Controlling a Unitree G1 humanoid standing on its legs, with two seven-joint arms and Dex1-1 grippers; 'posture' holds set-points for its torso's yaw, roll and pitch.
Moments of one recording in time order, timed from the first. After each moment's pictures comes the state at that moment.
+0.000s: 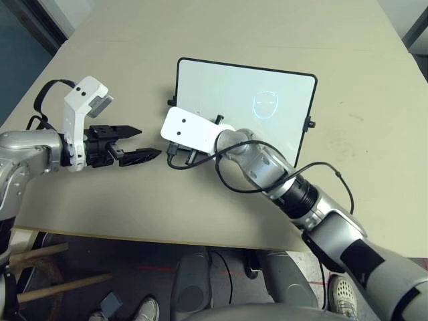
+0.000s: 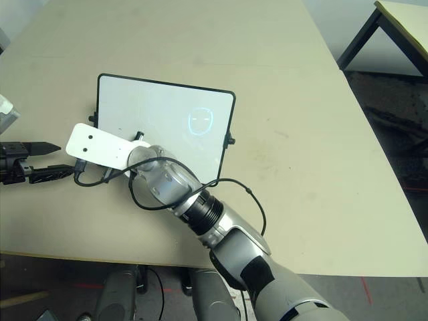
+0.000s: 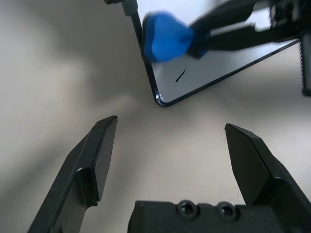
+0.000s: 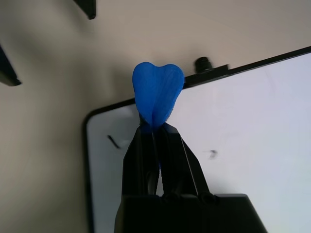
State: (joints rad) left arm -0.35 1.10 0.23 -0.26 -0.60 0.99 -0.94; right arm -0.98 -0.04 0.64 0.06 -0.17 0.82 0.48
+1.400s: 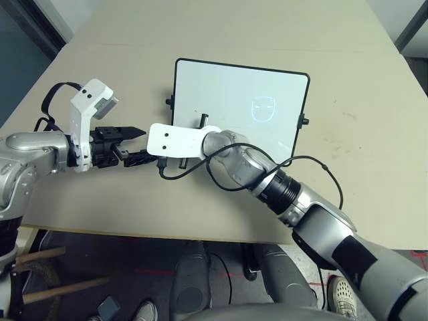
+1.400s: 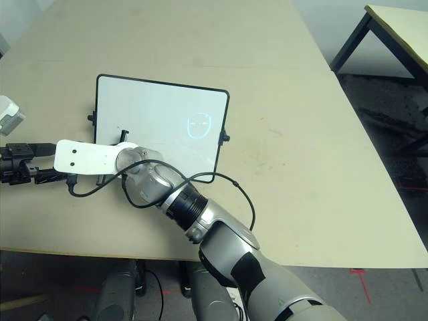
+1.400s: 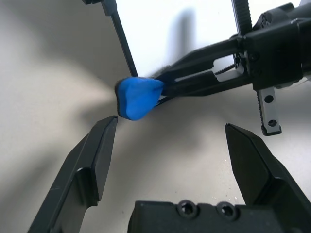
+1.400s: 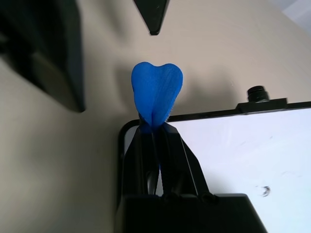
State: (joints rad) left arm -0.35 1.09 0.21 -0.24 -0.60 0.98 -0.94; right arm -0.95 0.07 0.68 0.35 -0.28 0.51 0.50
